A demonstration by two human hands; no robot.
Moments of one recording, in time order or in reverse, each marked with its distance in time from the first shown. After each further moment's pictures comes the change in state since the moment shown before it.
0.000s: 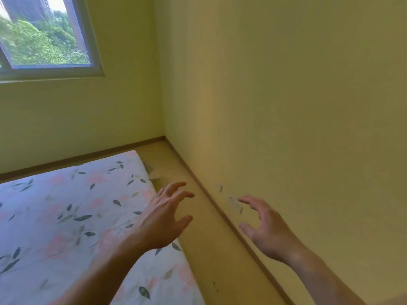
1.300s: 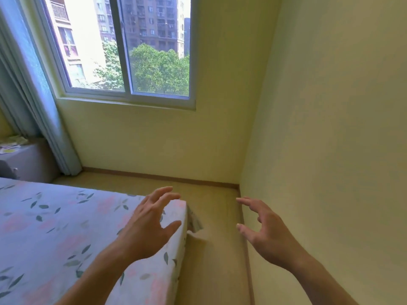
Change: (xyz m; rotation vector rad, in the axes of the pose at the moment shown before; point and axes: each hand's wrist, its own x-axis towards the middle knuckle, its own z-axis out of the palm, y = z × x) left_hand 0.493 -0.216 -0.091 0.081 0.438 -0.578; right_hand 0.734 -0.074 -0.066 0.036 -0.345 -0.595
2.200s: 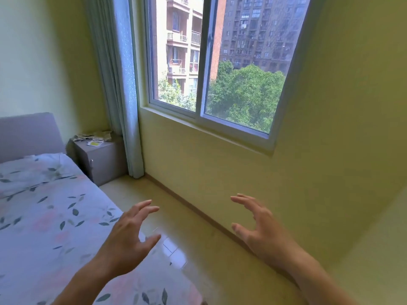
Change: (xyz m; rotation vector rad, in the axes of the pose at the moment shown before) left_hand 0.441 -0.196 0.050 0.077 0.330 -0.604; right_hand 0.680 0.055 0.007 0.015 -0.400 -0.443
